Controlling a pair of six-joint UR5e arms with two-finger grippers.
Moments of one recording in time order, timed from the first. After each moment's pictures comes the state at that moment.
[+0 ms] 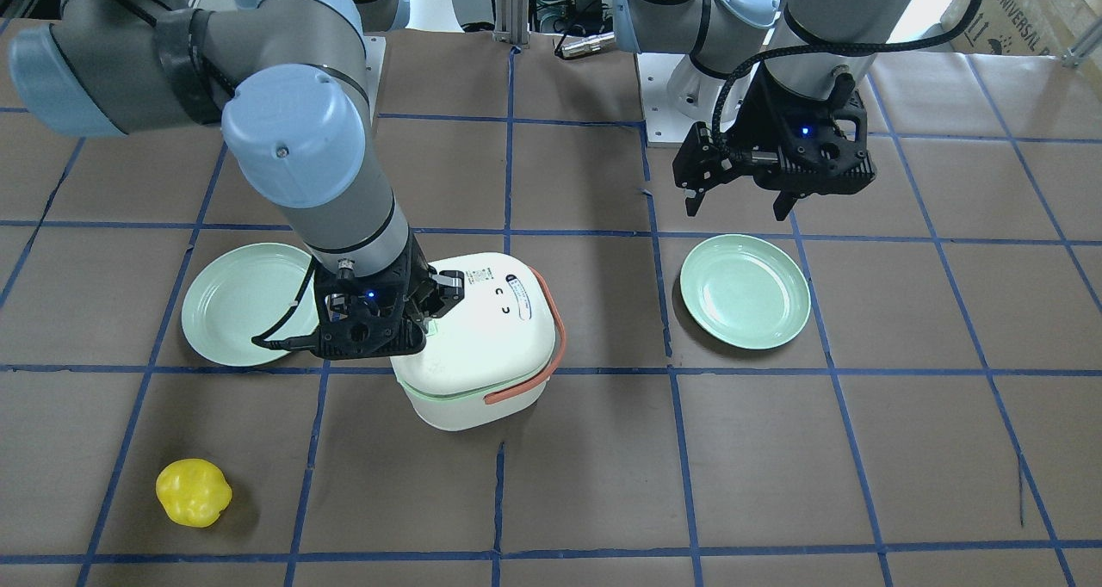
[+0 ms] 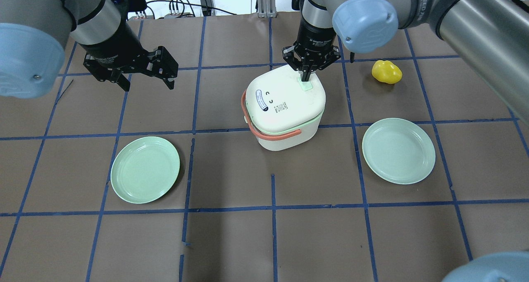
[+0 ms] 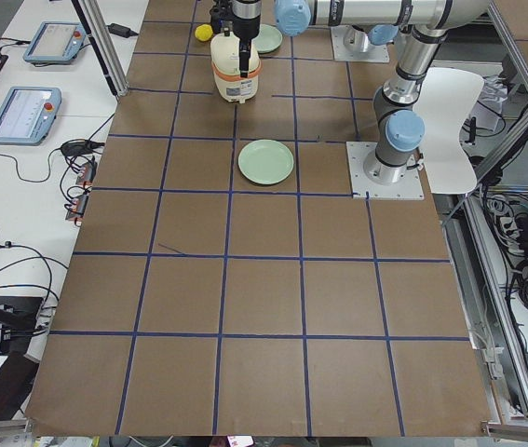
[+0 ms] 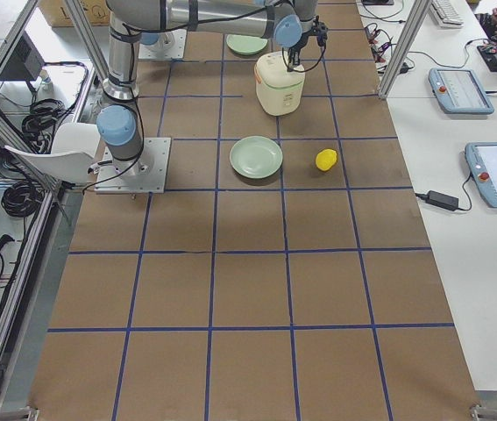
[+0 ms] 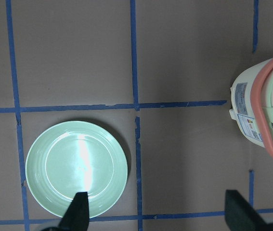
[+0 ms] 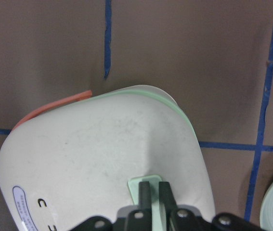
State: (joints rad) left arm -1.57 -1.57 -1.62 -1.47 1.54 0.02; right arm 1.77 -1.22 1.37 -1.69 -1.46 0.15
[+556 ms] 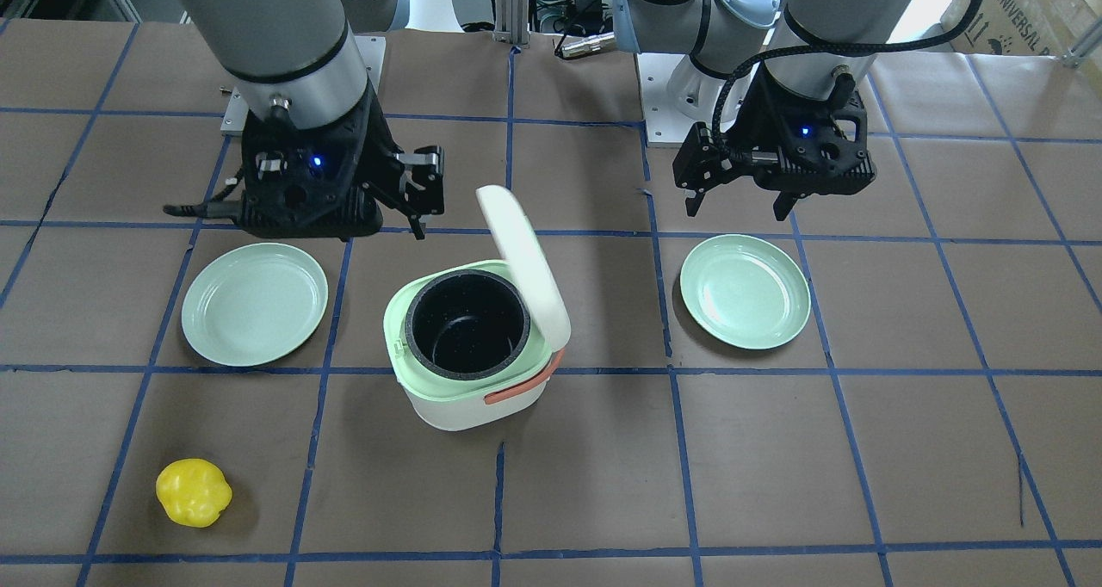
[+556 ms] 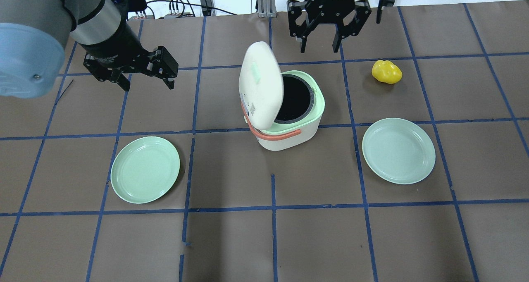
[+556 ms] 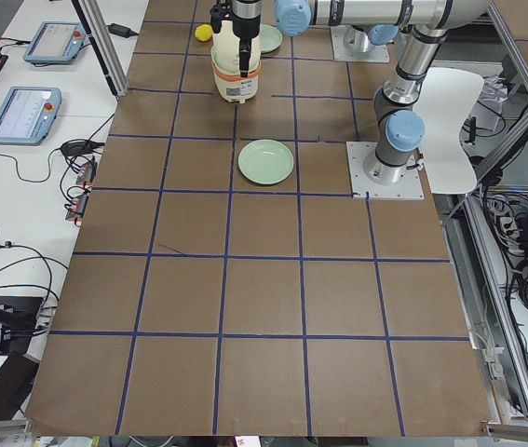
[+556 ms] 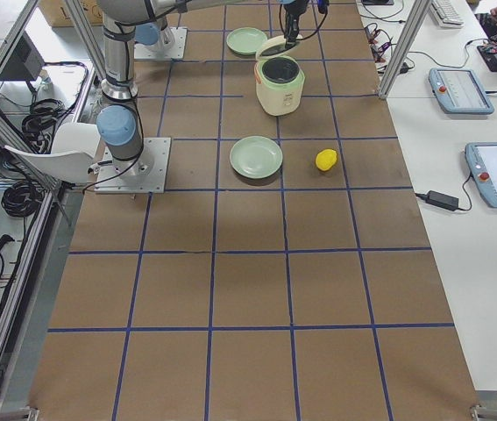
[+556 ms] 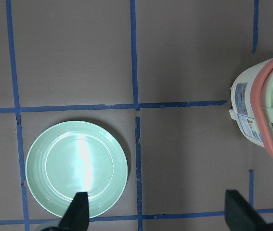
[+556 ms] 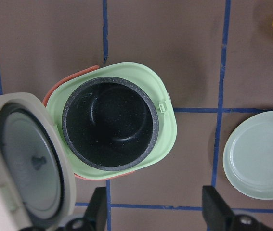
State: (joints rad) left arm -1.57 -1.57 -1.62 -1.47 1.54 0.02; right arm 1.76 -1.32 1.16 -1.39 -1.50 0.18
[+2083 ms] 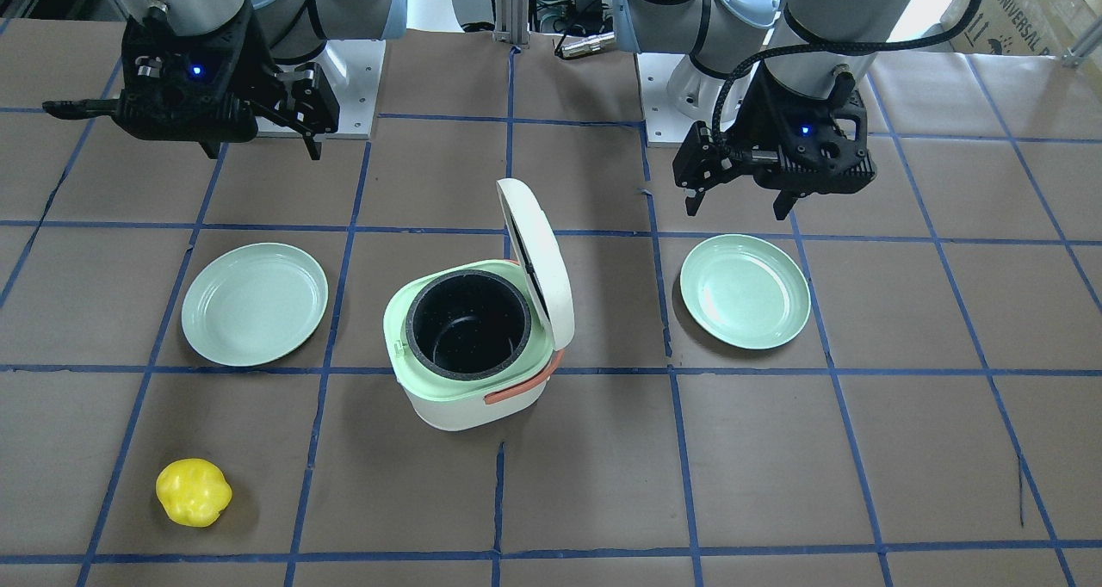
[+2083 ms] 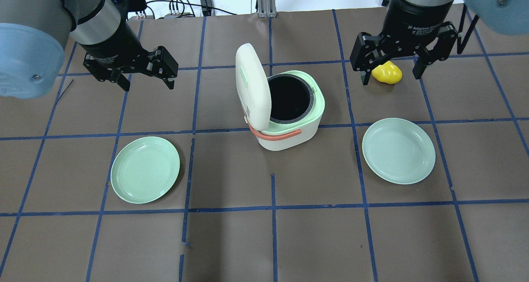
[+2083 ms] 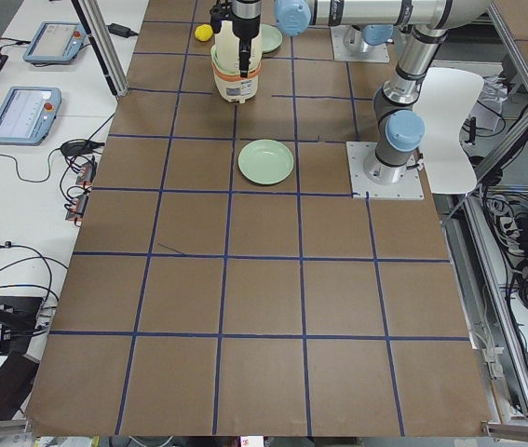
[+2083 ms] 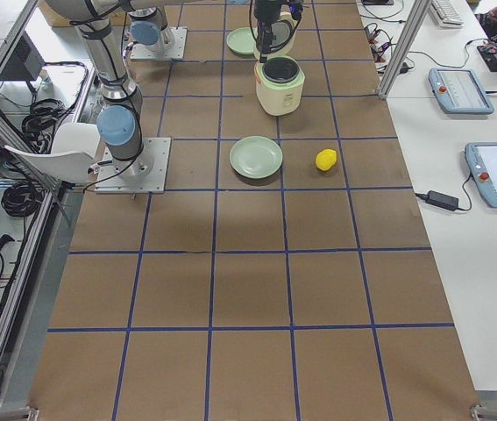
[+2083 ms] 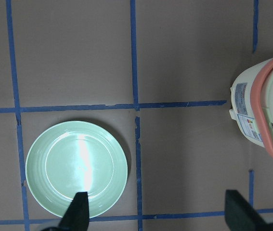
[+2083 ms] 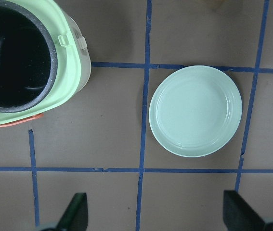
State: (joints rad) left arm -1.57 -1.57 -1.62 -1.47 1.54 0.02; right arm 1.62 -1.54 1.45 -1.40 -1.62 0.01
